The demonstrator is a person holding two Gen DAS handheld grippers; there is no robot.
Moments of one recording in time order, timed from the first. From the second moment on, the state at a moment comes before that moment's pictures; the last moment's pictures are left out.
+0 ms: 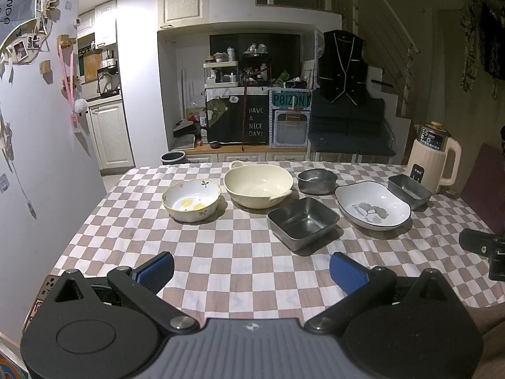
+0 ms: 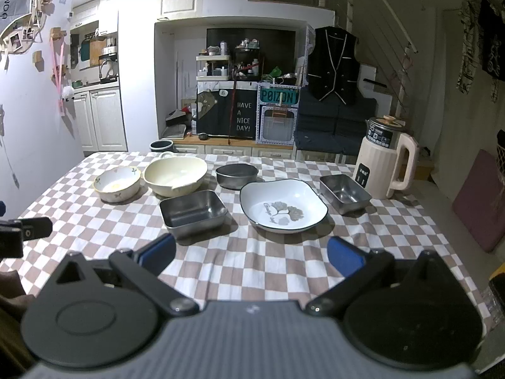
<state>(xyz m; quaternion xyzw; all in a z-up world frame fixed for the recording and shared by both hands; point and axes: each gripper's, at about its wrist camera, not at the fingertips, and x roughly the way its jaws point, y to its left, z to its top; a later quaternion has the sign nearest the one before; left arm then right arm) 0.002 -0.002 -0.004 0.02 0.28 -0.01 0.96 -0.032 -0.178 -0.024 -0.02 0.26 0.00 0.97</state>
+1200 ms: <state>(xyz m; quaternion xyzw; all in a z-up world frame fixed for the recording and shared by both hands) 0.002 -0.002 -0.003 0.02 0.28 -0.02 0.96 -0.031 -0.180 -0.024 -0.02 0.26 0.00 0.96</state>
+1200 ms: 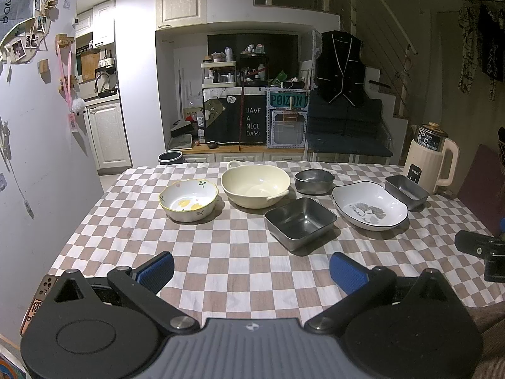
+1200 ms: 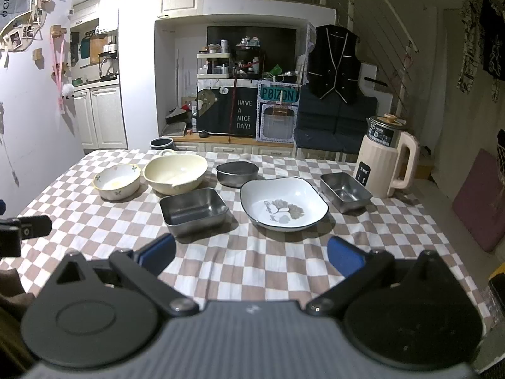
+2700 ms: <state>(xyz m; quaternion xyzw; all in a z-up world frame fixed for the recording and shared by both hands) 0.022 -0.023 0.003 0.03 0.29 -0.04 0.96 -0.011 -0.193 -0.019 0.00 0.26 -0.02 0.96</state>
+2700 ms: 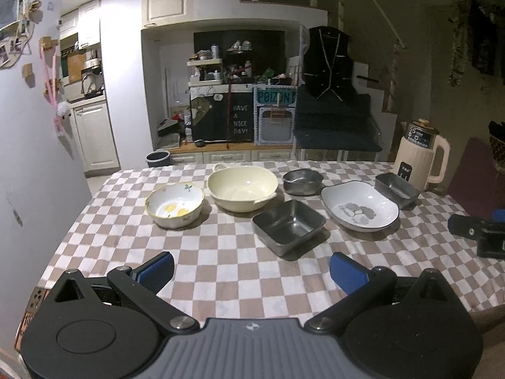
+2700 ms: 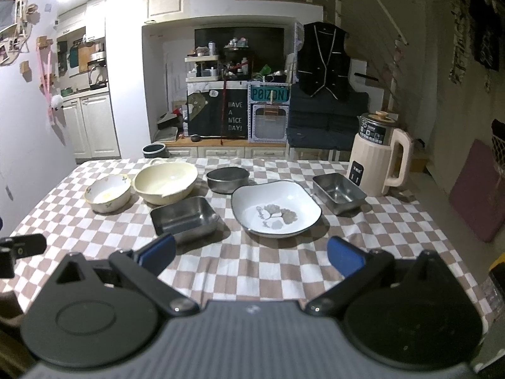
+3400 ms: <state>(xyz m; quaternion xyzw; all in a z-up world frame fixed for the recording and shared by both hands) 0.126 -0.070 0.011 0.06 0.26 -0.07 0.96 0.069 -0.226 -0.009 -0.04 0.19 -0.09 0.98</state>
